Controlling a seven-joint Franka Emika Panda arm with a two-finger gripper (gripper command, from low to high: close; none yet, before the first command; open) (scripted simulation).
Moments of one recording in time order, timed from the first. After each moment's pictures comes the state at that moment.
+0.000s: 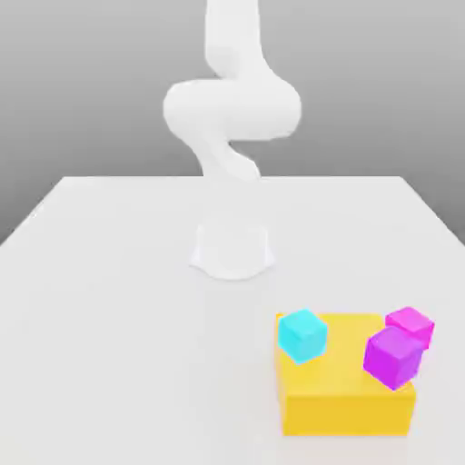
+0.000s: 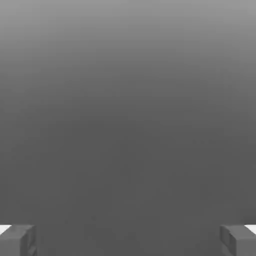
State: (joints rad) arm 0.08 -0.72 -0.01 -2.34 0.01 2.34 0.69
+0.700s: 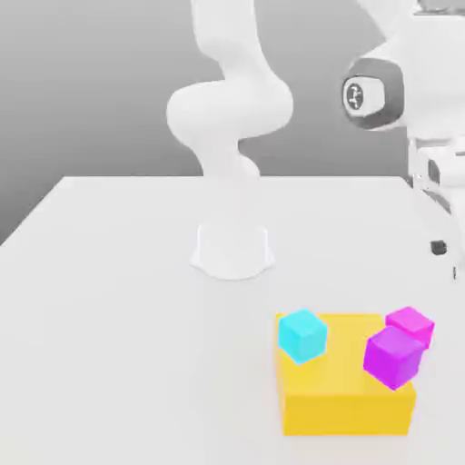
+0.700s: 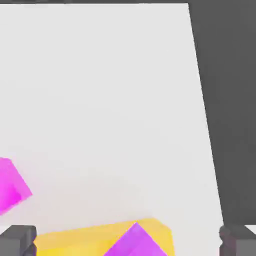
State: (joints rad) arm 0.63 -0.09 0.07 -2.66 0.07 2.71 -0.26
